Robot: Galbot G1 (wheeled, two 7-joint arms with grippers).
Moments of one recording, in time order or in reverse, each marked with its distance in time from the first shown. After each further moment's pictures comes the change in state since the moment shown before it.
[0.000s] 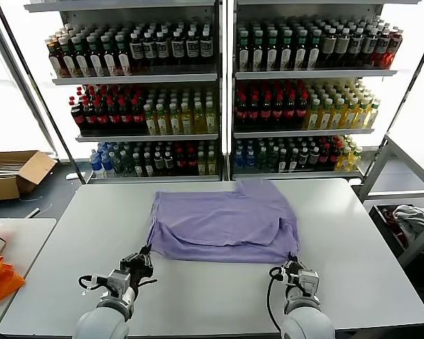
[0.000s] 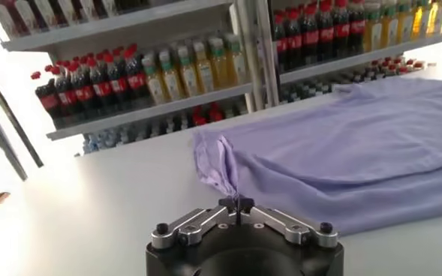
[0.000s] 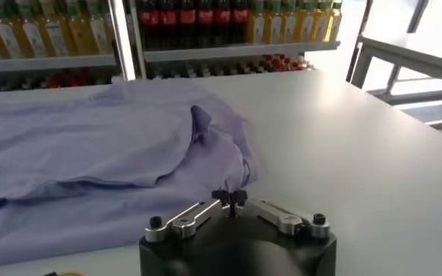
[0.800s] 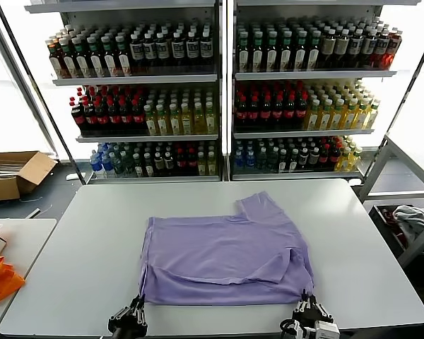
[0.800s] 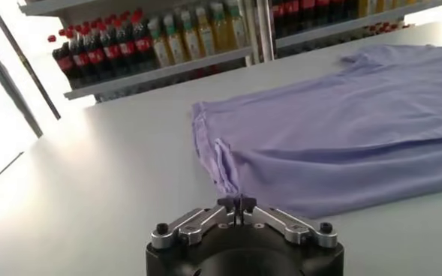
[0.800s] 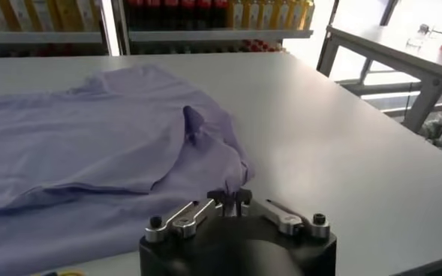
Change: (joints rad) left arm 0.386 -0.078 -0.014 -0.169 0.101 -0.077 -0.039; right arm -0.253 0.006 0.005 0.146 -0.064 0.047 0.022
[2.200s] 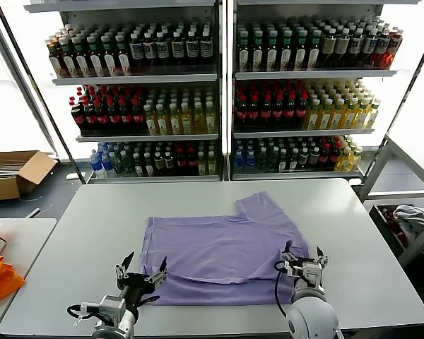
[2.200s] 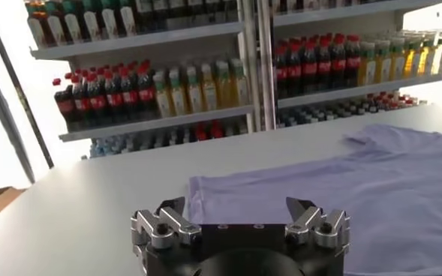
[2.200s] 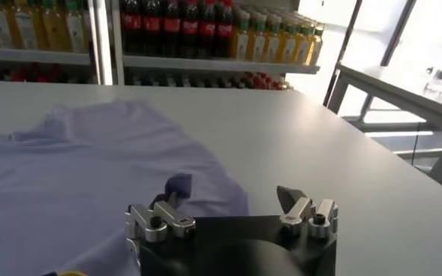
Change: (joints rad) left arm -0.313 -0.018 0.003 0.088 -0.077 0.050 0.045; right arm 0.594 0.023 0.013 -0.472 0.020 -0.055 -0.078
